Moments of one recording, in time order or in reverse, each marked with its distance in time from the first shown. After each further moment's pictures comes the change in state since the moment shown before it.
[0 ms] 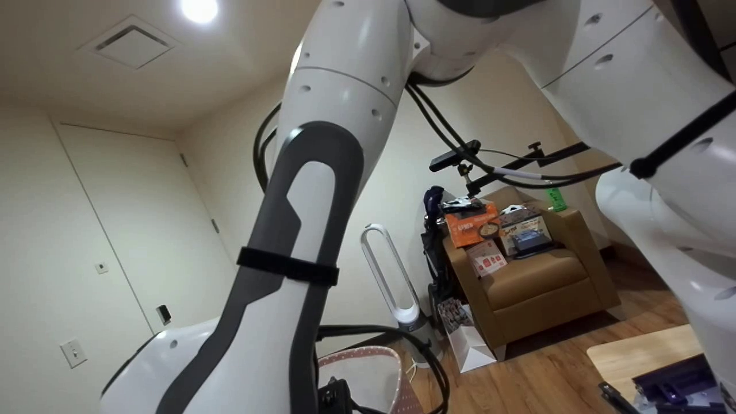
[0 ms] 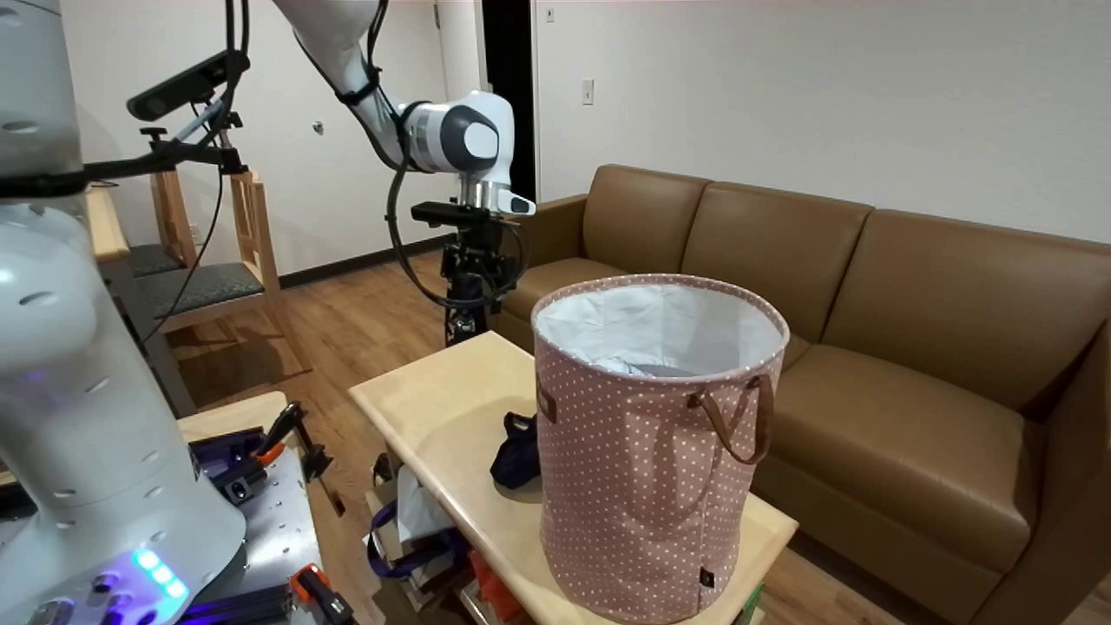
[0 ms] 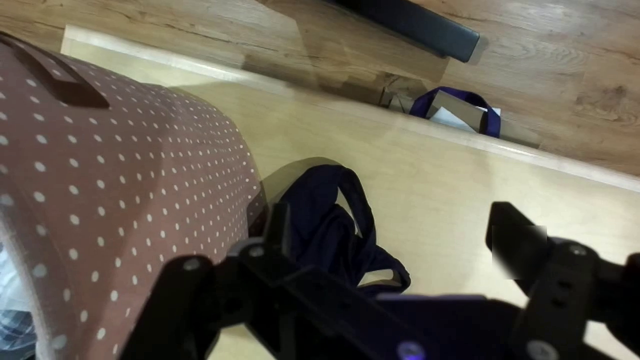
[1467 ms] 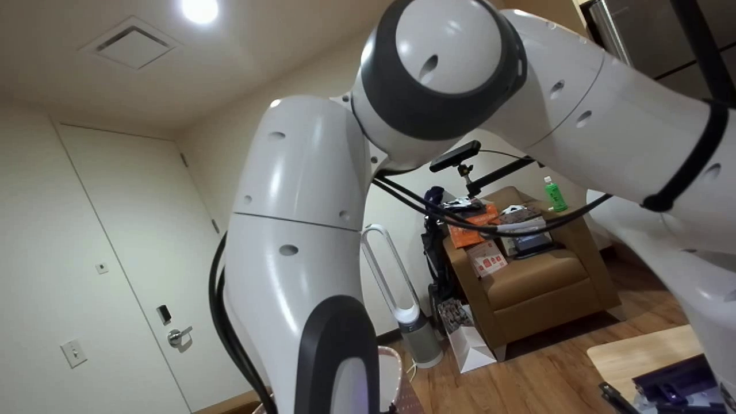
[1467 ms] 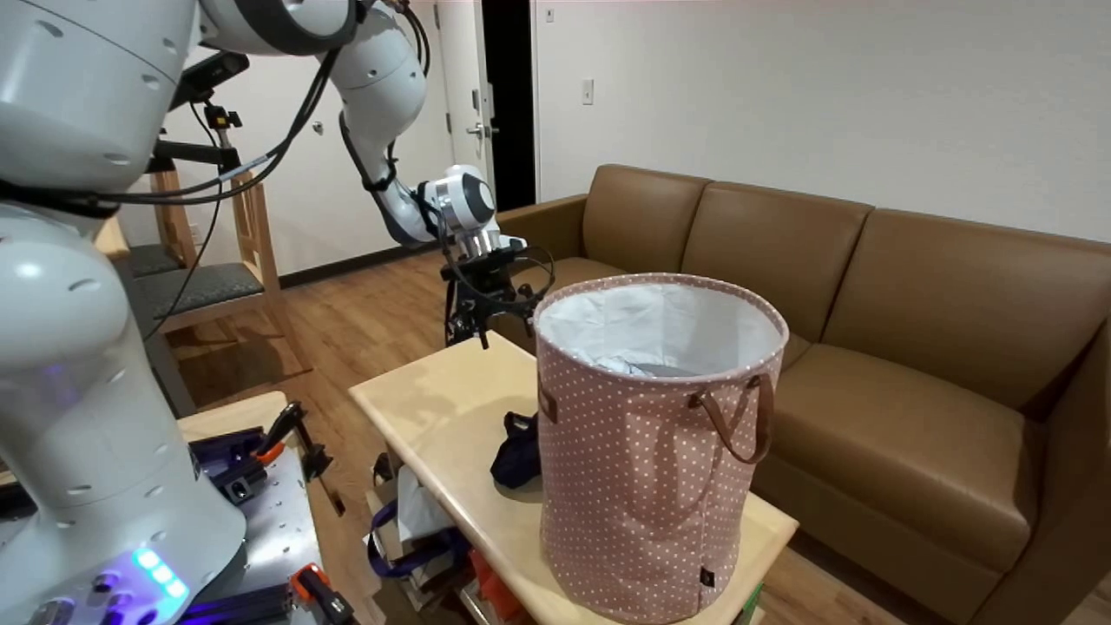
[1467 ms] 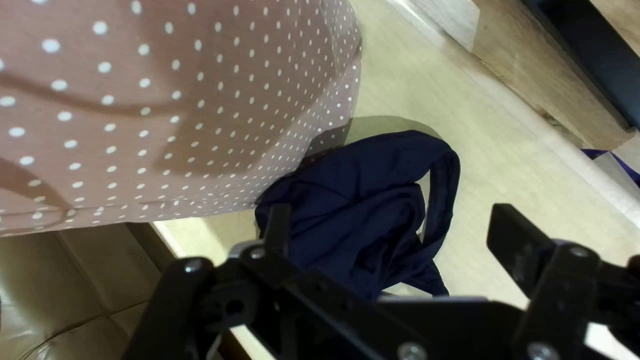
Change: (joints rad) arm 0.181 0.369 -0.066 0.238 -0.513 0.073 -0.019
